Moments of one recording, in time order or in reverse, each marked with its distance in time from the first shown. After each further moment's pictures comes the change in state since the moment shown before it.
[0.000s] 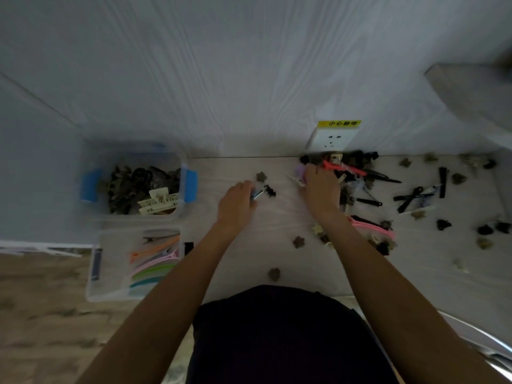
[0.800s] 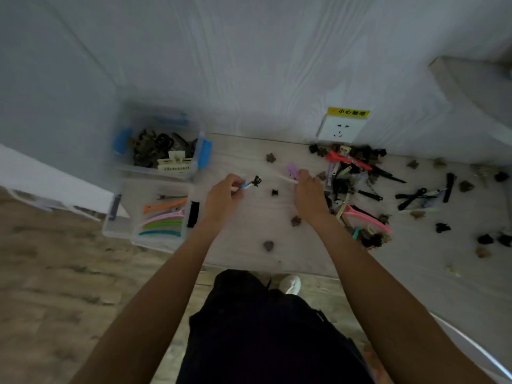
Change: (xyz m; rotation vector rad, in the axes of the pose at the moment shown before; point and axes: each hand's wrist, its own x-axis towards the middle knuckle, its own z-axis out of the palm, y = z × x) left_hand -0.082 0.001 -0.020 -0.380 0.215 -0.238; right_hand -0.057 -0.011 0.004 0.238 -0.142 -0.219
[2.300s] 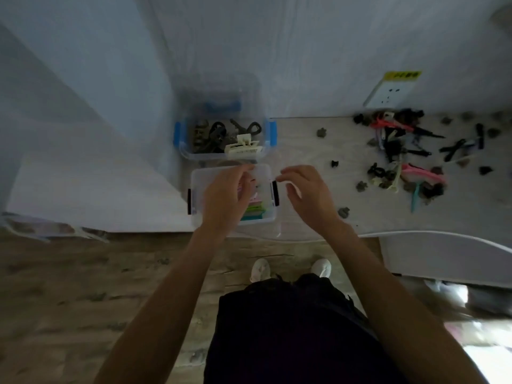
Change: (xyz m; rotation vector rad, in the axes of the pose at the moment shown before) left_hand -0.044 -0.097 -0.146 0.055 0.110 0.482; right_hand -0.083 -0.187 0.055 0.158 0.449 -0.247
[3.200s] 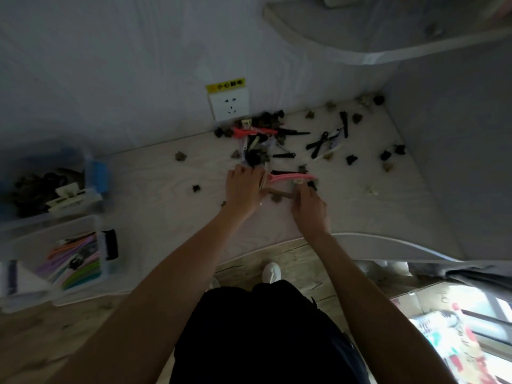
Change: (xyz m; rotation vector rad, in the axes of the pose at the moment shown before) left_hand 0.098 0.201 0.294 0.502 -0.492 0.184; right_hand -0.081 0.269 -0.138 -0.173 -0.028 0.650
